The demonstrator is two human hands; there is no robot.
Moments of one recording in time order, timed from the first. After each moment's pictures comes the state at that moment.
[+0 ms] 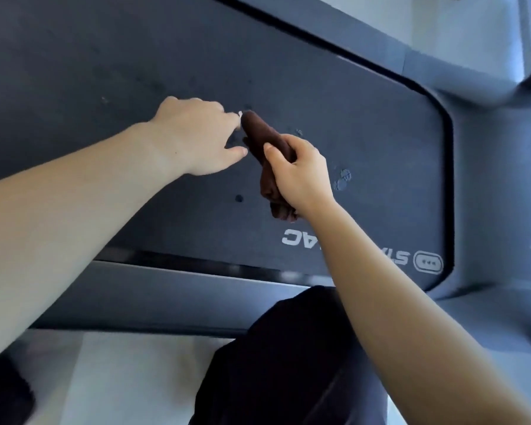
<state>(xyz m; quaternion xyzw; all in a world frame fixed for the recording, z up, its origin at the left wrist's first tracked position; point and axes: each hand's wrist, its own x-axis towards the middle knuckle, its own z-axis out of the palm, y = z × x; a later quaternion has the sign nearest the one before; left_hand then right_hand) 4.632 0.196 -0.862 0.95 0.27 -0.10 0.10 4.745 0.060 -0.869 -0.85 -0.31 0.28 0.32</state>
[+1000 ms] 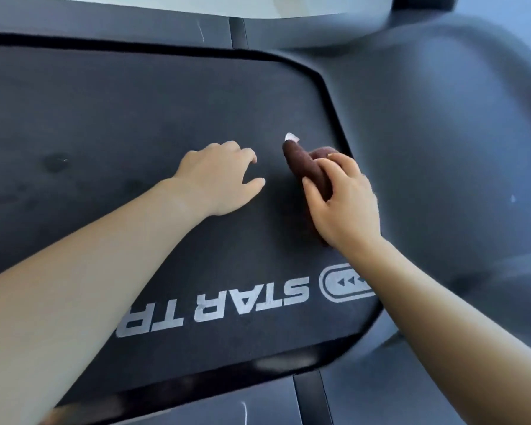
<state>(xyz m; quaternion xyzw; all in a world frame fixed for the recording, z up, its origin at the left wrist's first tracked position) 4.979 -0.027 -0.976 0.97 0.18 -0.04 0.13 5.066 -0.209 -0.986 -0.92 -0.31 -0.01 0.25</state>
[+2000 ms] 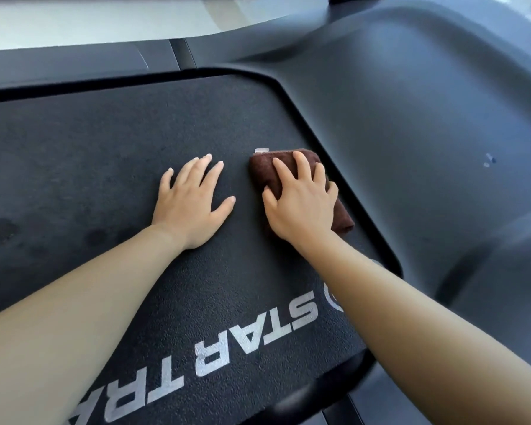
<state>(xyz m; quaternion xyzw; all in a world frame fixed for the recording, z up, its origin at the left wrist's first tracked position) 5.001 0.000 -1.059 0.99 0.14 0.04 0.07 5.082 -0.164 -1.046 -0.97 -0.21 -0.06 0.10</state>
